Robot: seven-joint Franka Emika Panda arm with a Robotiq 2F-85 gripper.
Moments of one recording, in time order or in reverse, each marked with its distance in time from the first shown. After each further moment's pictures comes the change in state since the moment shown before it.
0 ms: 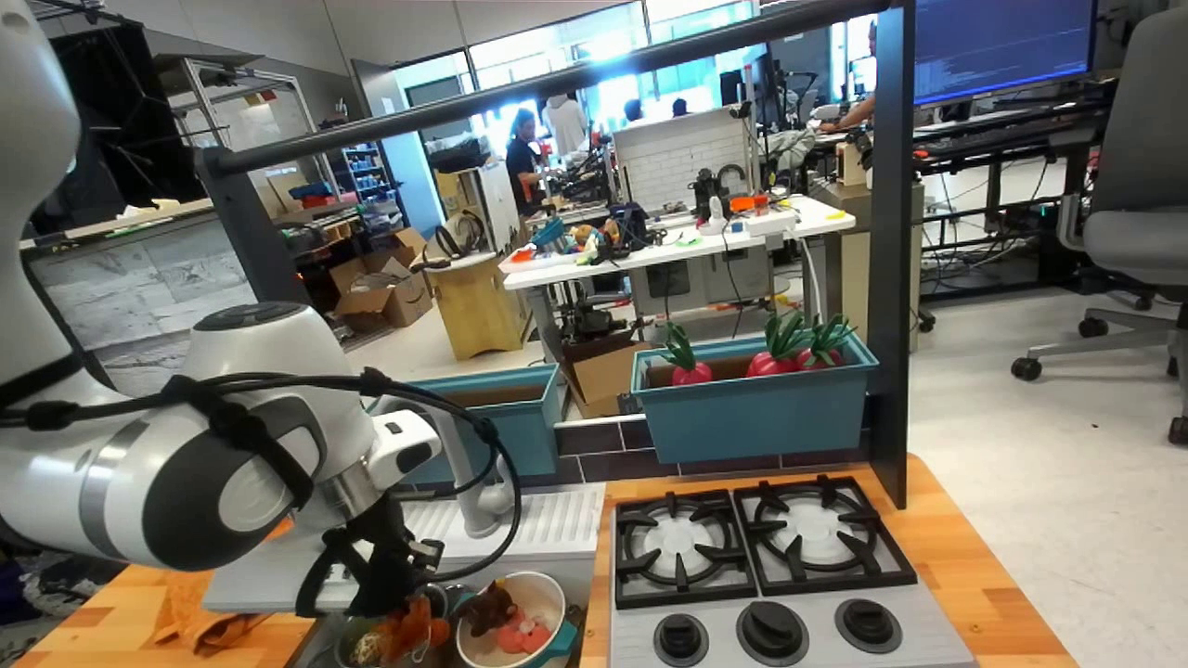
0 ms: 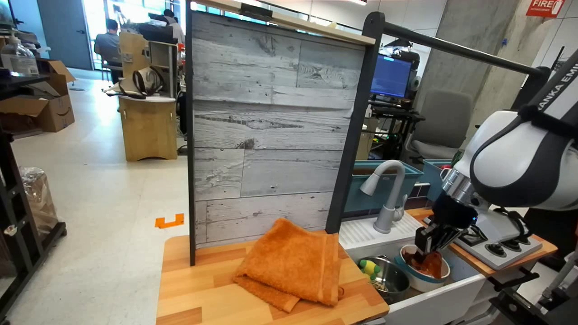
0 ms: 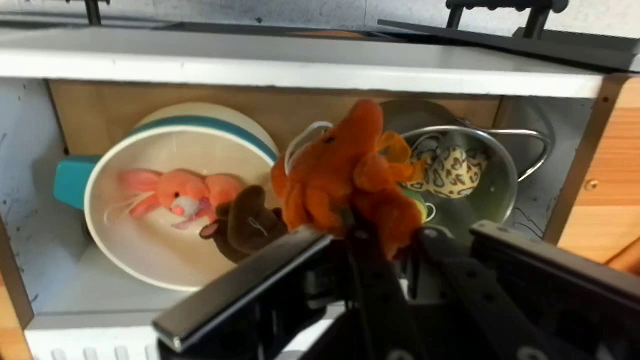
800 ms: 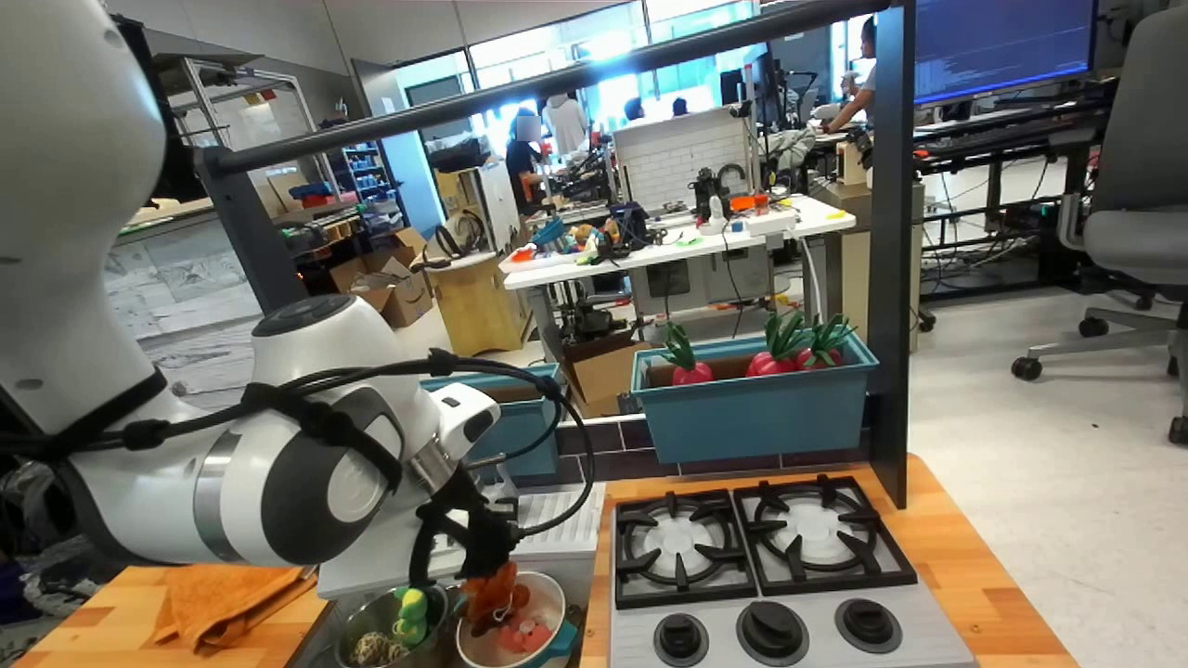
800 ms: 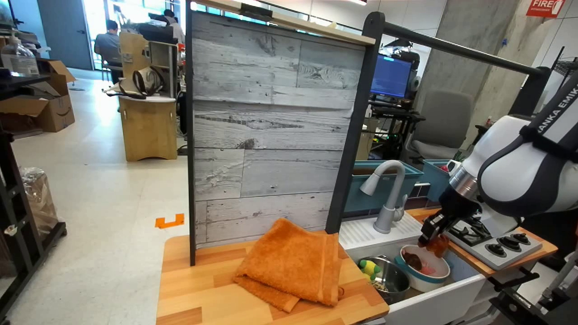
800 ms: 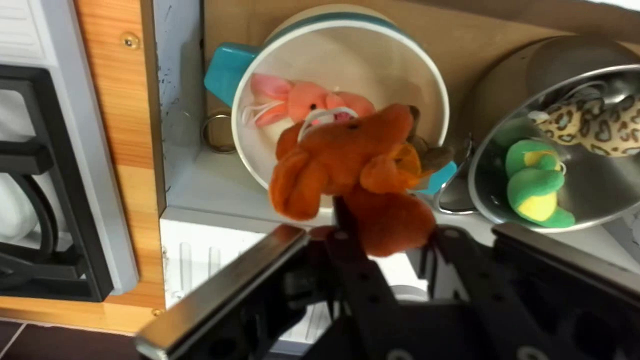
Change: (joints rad) arm -0.002 0.060 -0.108 0.094 -0.122 0.110 -0.040
